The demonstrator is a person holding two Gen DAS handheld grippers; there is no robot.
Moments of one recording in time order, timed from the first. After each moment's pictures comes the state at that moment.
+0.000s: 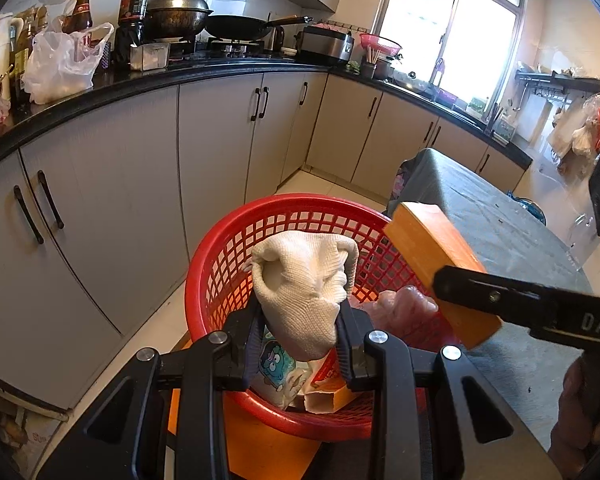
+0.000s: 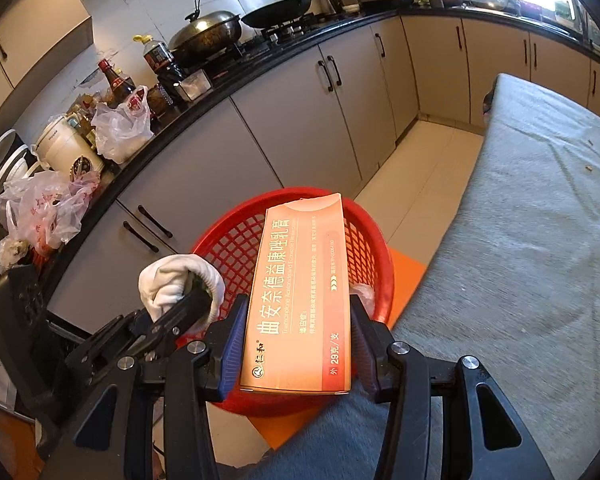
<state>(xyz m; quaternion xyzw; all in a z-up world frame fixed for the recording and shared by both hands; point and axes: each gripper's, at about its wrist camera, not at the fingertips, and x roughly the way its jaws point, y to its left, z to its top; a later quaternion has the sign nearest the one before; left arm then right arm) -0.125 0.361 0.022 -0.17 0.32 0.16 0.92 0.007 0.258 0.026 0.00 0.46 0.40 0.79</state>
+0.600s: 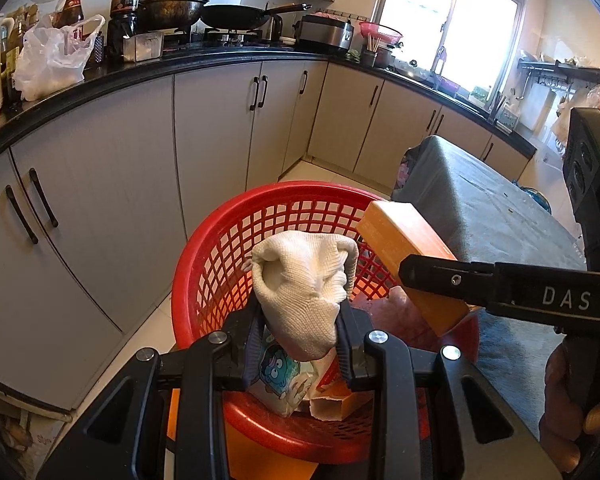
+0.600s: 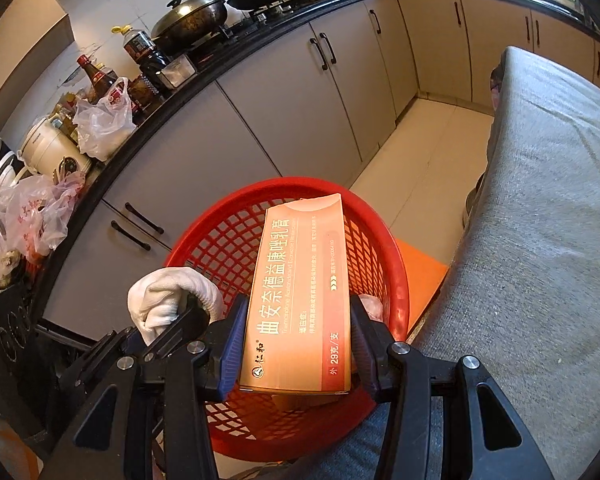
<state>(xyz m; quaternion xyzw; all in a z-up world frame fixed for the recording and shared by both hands) -0.106 0.365 0.009 -0.17 0.34 0.16 0.91 0.032 0.282 -0.002 0.01 0.50 0.40 0.77</state>
